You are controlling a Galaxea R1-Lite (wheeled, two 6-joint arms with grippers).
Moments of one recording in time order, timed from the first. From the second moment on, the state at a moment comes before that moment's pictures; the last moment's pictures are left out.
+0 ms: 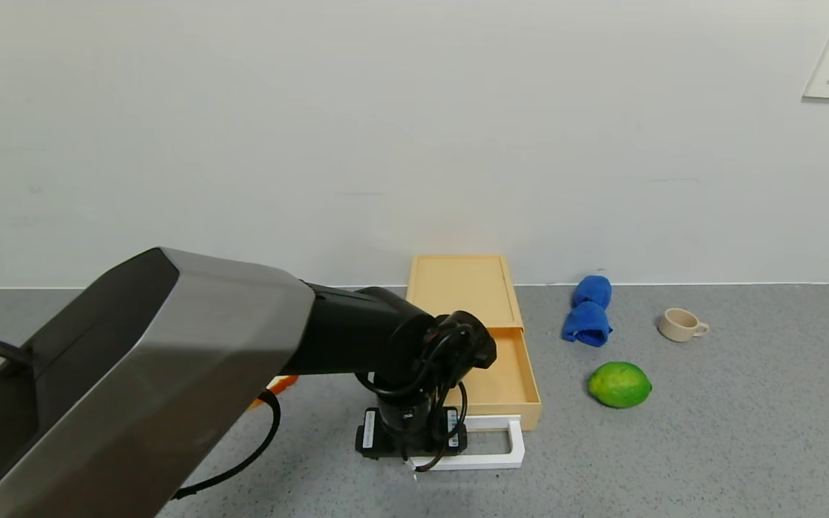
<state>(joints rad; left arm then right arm) -0.76 2.27 -1.64 0.77 0.19 -0.76 0.00 0.00 0.00 0.00 -0.02 0.04</state>
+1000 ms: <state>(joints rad) -0.77 2.23 -1.59 0.77 0.19 -0.78 0.00 0.00 0.00 0.00 -0.02 0.04</state>
